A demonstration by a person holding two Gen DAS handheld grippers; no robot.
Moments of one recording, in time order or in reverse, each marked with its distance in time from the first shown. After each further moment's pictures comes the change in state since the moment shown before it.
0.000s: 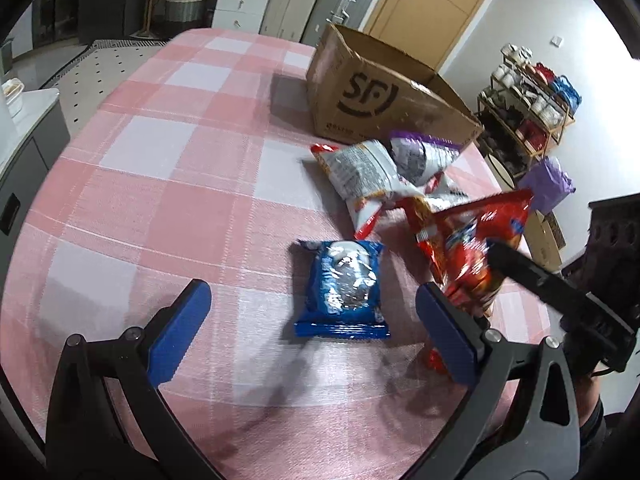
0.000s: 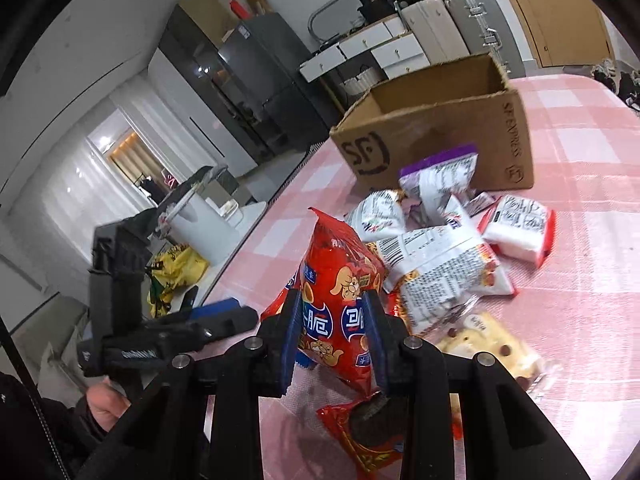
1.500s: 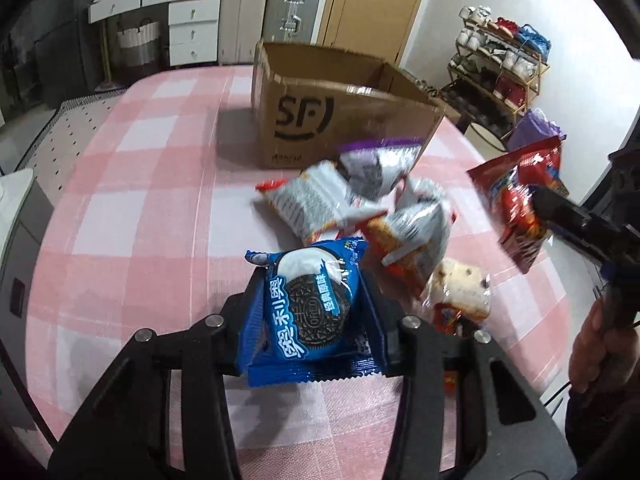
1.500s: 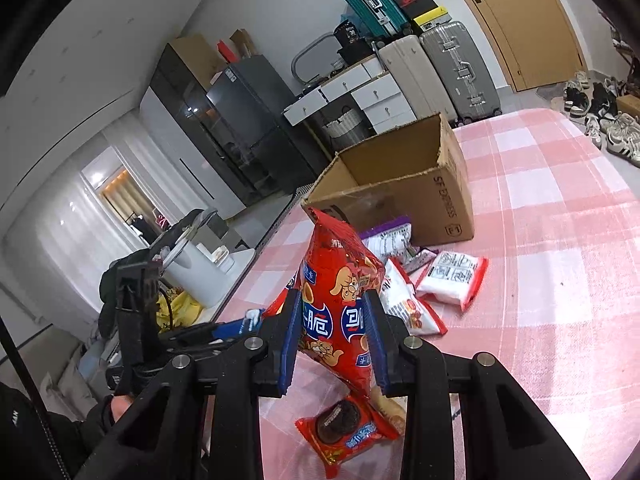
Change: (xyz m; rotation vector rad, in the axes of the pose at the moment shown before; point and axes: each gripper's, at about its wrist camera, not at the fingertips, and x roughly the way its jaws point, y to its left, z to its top) left arm 0.003 -0.050 0.034 0.235 -0.040 0.010; right arm -0.065 -0.015 0.020 0.039 -0.146 -0.043
